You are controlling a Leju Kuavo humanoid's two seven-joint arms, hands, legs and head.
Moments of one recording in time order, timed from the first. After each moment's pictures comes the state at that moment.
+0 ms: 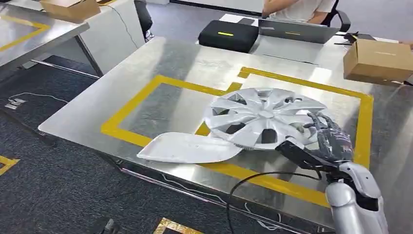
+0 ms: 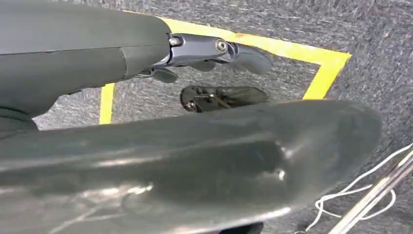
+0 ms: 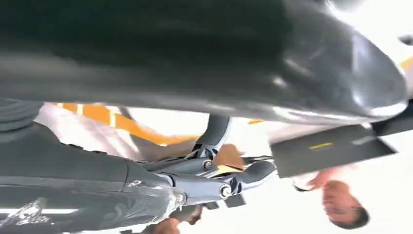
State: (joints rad) left arm -0.06 -0.14 1.33 -0.27 -1.22 -0.17 -0.19; right arm -0.20 0.01 -0.01 -1.52 1.11 0.07 -0.10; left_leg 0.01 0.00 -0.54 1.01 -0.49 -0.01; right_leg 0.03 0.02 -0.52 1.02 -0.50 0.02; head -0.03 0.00
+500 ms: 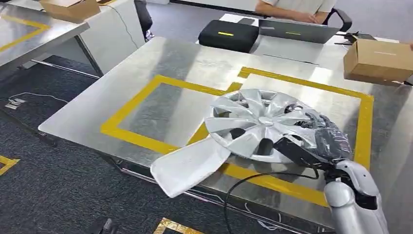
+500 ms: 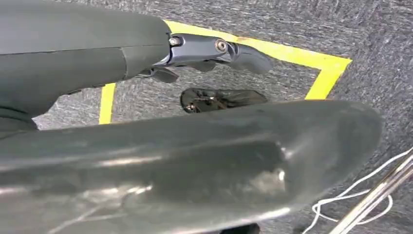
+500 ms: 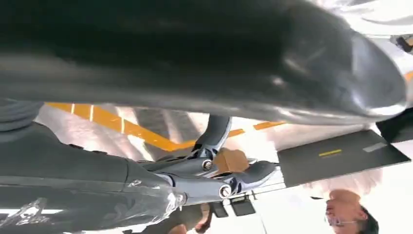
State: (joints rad) left arm -0.07 -0.14 1.34 -0.27 -1.21 -0.16 -0.19; right arm -0.20 -0.01 0.04 -1.54 1.07 0.10 0.02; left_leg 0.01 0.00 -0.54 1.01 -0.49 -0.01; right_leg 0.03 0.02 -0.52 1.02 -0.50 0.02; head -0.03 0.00
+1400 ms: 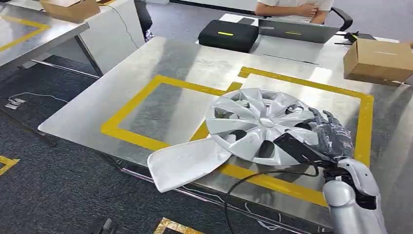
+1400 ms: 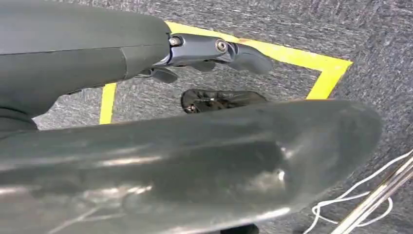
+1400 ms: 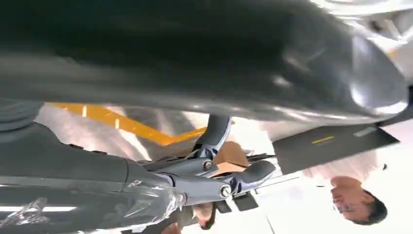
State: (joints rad) left arm -0.07 -0.14 1.34 -0.27 -1.21 -0.15 -0.18; right arm -0.20 0.03 0.02 -1.60 1.04 0.09 0.02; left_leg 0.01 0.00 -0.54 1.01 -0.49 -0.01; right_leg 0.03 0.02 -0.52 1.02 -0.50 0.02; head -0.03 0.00
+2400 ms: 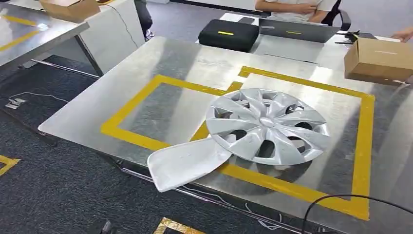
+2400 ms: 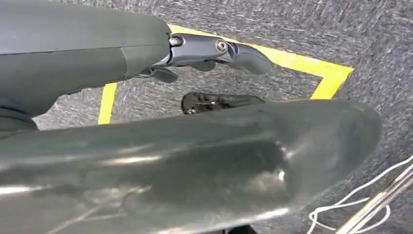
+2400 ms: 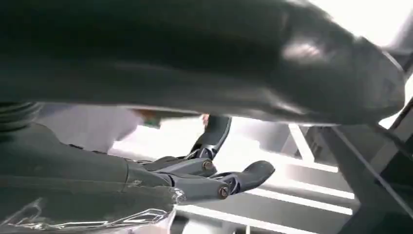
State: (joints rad) left arm -0.04 -0.17 1.35 -0.32 -1.21 -0.15 -0.20; right arm 0.09 0.17 -0.80 -2.27 0.20 -0.06 -0.26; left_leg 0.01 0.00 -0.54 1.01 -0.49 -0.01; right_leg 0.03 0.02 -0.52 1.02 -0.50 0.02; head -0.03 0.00
